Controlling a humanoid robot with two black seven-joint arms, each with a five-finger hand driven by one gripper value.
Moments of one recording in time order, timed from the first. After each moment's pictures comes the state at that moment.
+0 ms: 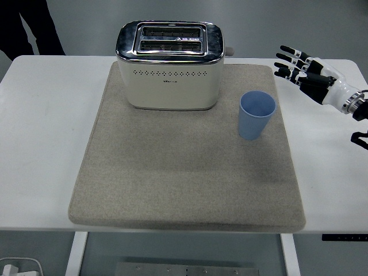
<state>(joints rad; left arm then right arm) -0.03 0.00 -0.06 -0.15 -0.03 -0.10 0.11 0.84 -0.38 0.77 0.60 -0.47 0.55 0.17</state>
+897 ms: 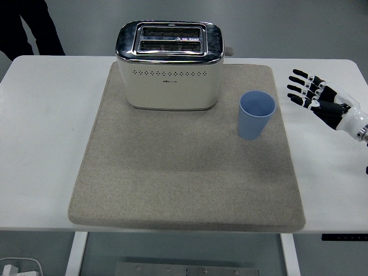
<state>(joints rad) -0.03 0.00 -0.06 -0.15 -0.03 -0.10 0.11 0.63 -0.50 0.82 0.82 -0.56 0.48 0.28</state>
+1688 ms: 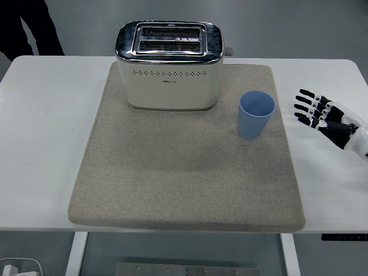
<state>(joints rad) -0.03 0.00 -0.06 -0.15 -0.03 -0.10 0.11 0.50 -0.54 0.87 0.90 -0.62 0.48 0.28</state>
